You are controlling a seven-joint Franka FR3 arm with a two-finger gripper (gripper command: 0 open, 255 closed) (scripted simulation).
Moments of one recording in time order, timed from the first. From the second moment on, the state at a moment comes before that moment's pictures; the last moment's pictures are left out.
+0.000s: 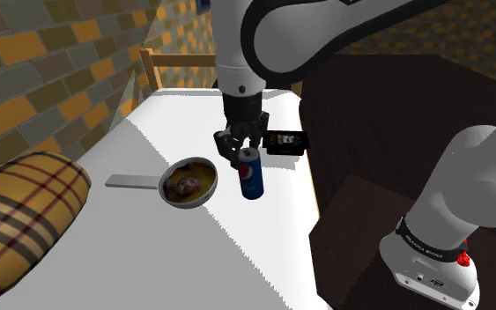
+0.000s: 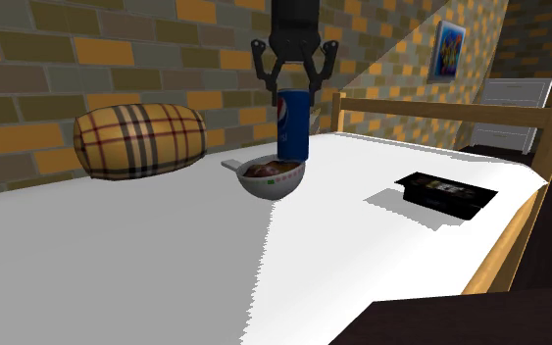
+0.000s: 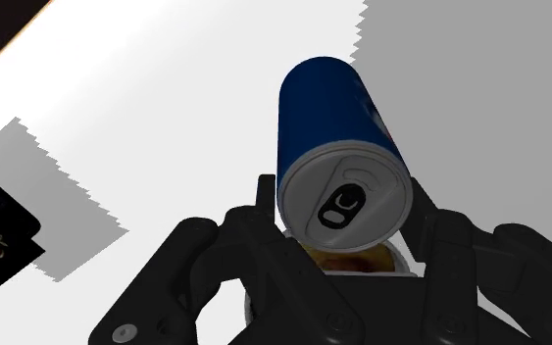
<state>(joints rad) 0.01 -0.31 0.46 -2.28 0.15 2.00 0.45</state>
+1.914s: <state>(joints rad) 0.02 0.49 0.42 -1.41 -0.20 1.86 0.51</state>
